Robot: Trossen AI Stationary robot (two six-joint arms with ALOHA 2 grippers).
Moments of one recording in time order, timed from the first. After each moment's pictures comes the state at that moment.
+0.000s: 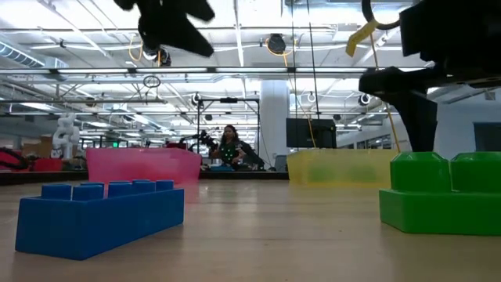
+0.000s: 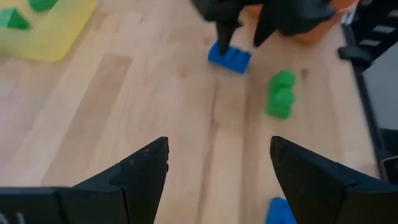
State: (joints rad) left arm -0.45 1.54 1.07 -0.27 -0.37 -0.45; right arm 0.54 1.79 1.16 -0.87 0.08 -0.01
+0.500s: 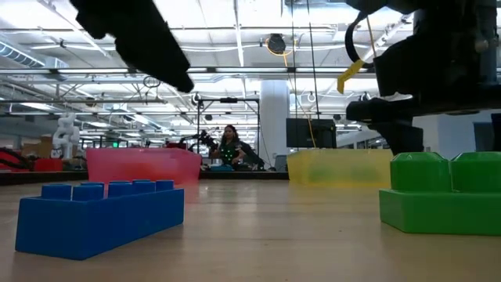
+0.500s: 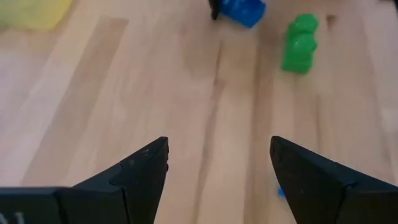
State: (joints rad) left arm -0.55 1.65 1.07 -0.32 -0.47 -0.51; right arm 0.46 1.84 1.12 -0.84 0.04 -0.10
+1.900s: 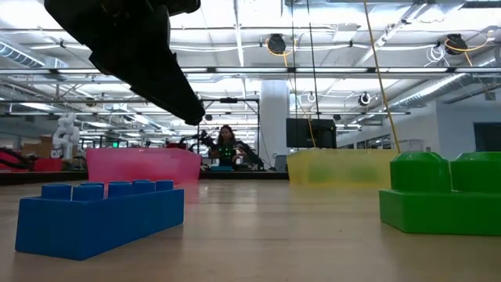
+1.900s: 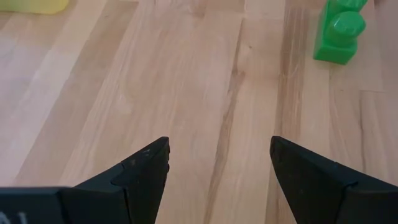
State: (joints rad) left arm -0.54 1.76 1.07 -0.28 -0.53 -0.53; right arm 0.79 1.60 1.30 -1.18 -0.37 0.97
